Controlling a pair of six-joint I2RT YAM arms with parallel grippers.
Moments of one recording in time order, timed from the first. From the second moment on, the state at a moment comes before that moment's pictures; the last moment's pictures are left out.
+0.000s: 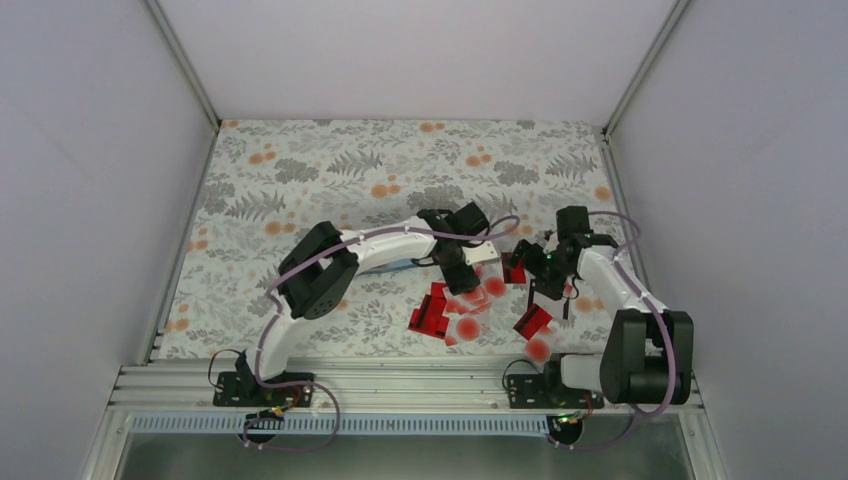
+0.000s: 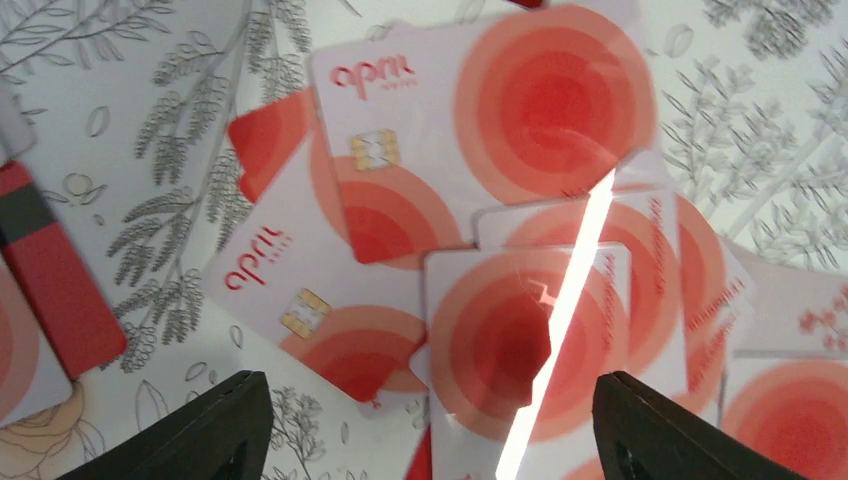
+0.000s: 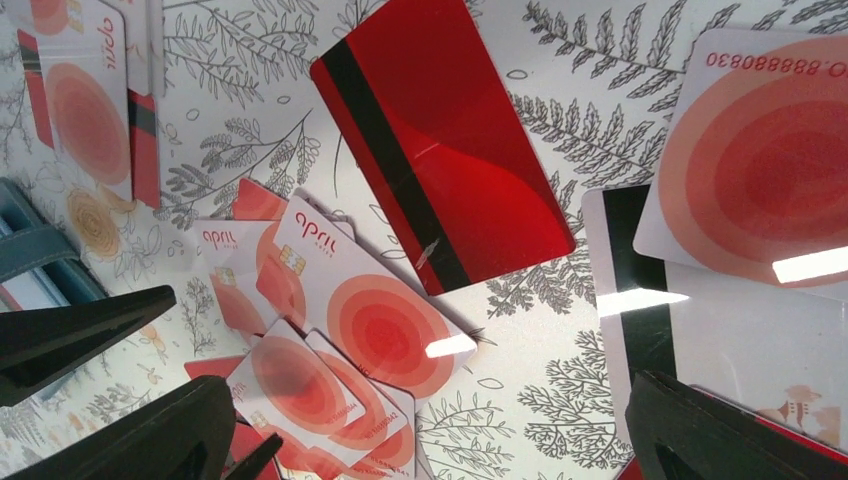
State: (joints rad) left arm -0.97 2.19 1.70 -0.73 0.18 0.24; right arm -0.01 1.30 0.75 -0.77 -0.36 0.54
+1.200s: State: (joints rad) left arm -1.02 2.18 1.62 -0.69 0.17 0.29; right arm -0.01 1.20 0.68 -0.79 -0.40 0.54
